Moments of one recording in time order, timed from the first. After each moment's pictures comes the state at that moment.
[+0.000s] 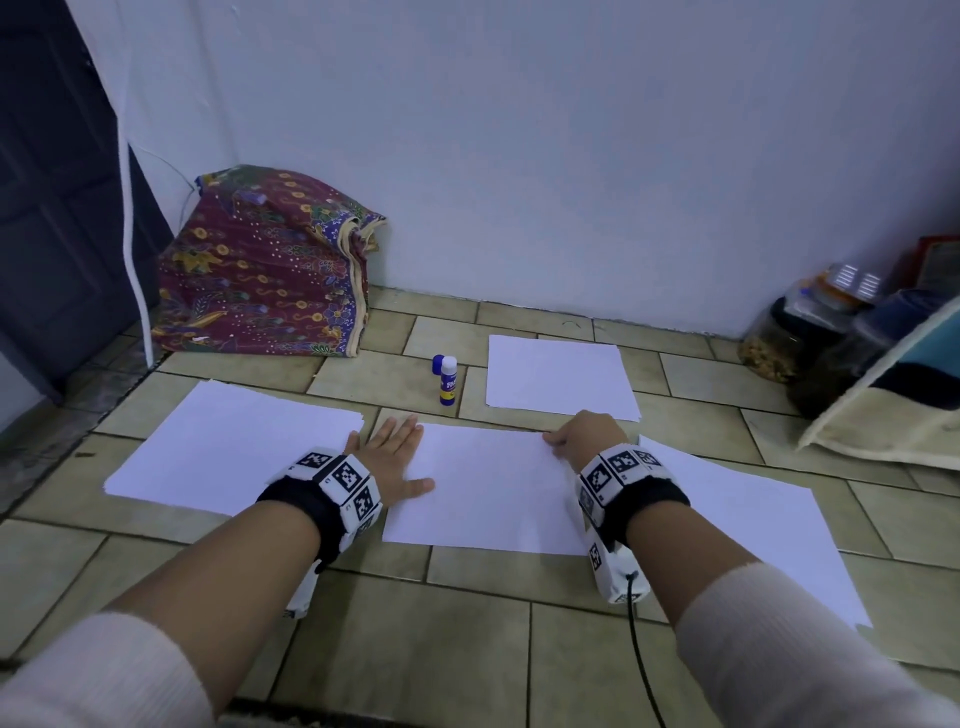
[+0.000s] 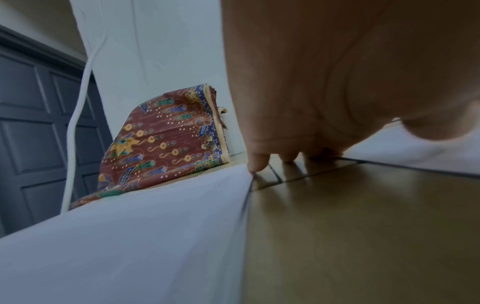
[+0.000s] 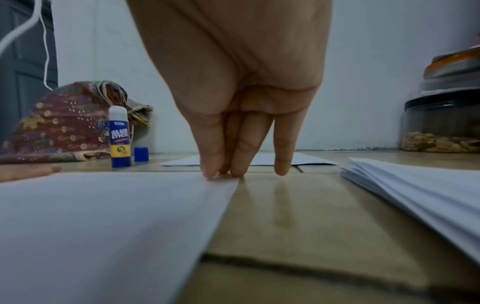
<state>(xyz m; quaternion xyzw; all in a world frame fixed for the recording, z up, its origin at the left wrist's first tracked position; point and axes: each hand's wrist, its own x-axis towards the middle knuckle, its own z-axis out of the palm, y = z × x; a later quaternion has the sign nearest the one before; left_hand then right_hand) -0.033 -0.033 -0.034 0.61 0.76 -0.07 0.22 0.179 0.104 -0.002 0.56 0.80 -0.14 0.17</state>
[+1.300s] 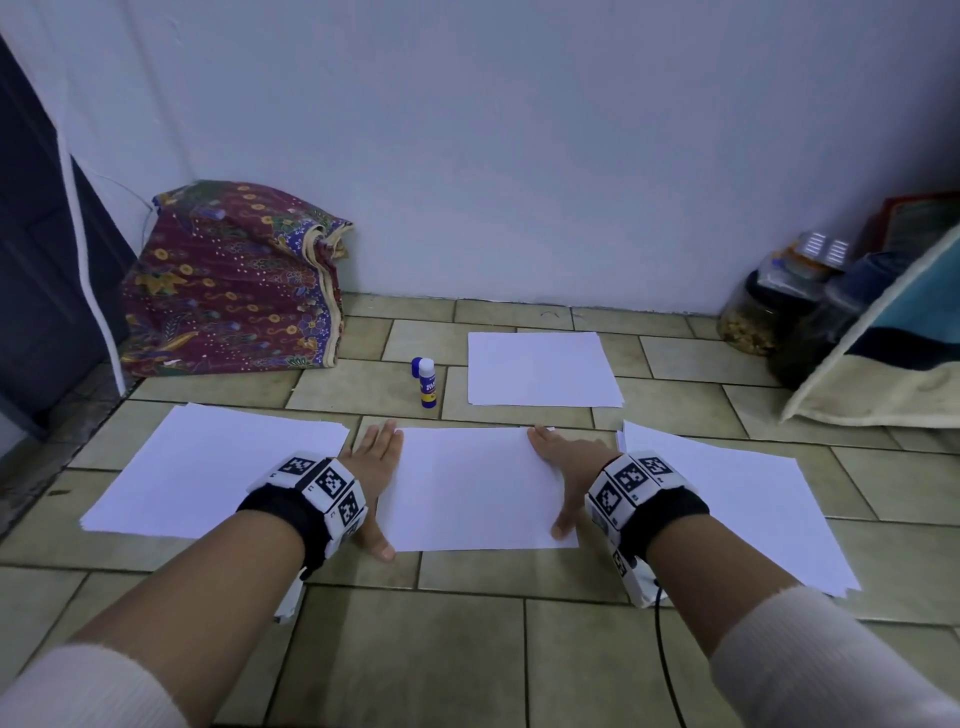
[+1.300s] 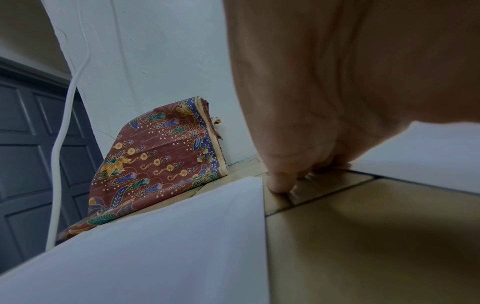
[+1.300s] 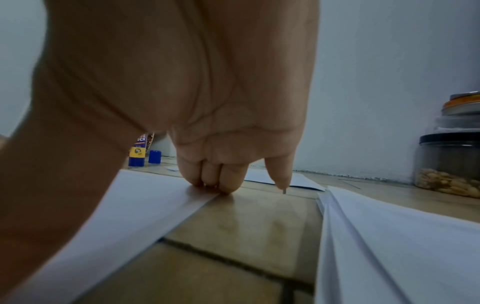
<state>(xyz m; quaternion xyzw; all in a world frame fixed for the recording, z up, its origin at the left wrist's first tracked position) -0.041 -0.025 -0.029 0.63 0.69 -0.26 0.23 0.206 0.067 0.014 0.43 0.84 -0.17 0.28</state>
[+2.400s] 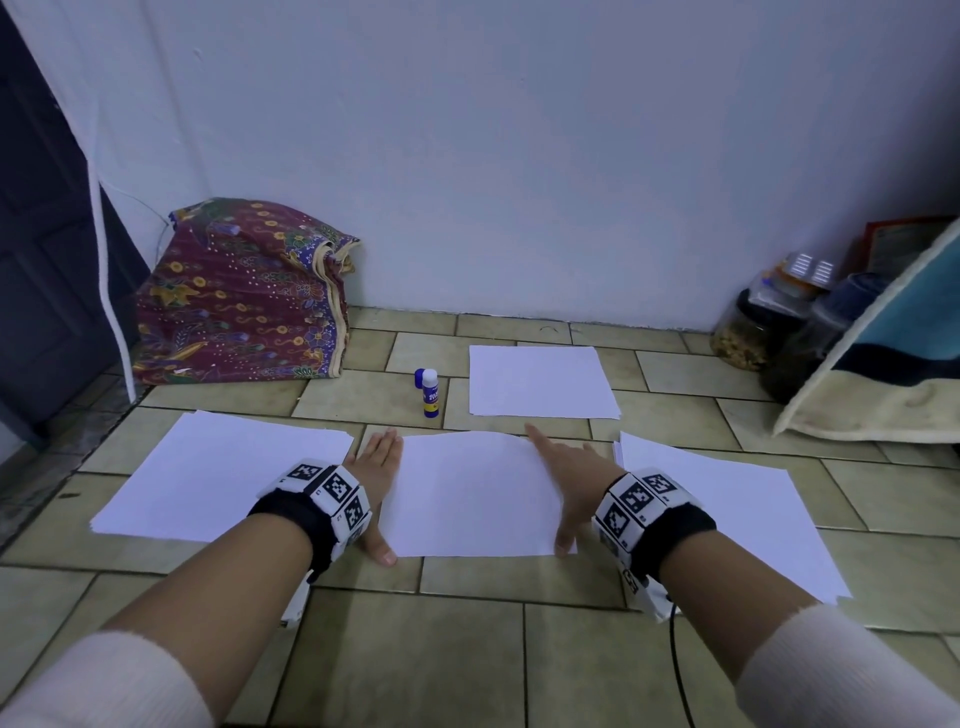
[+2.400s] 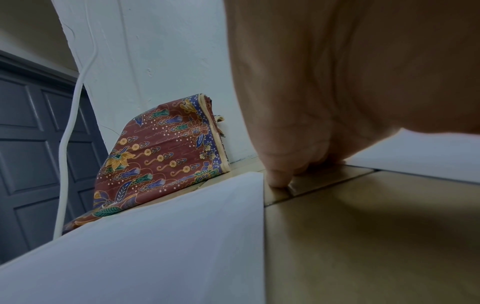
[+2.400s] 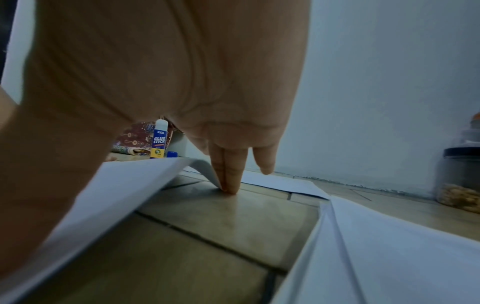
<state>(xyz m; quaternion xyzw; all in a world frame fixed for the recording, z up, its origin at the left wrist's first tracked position) -0.042 -0.027 -0.027 0.63 0.70 -0.23 0.24 0.210 0.054 0.014 0.44 0.85 -0.20 0.20</state>
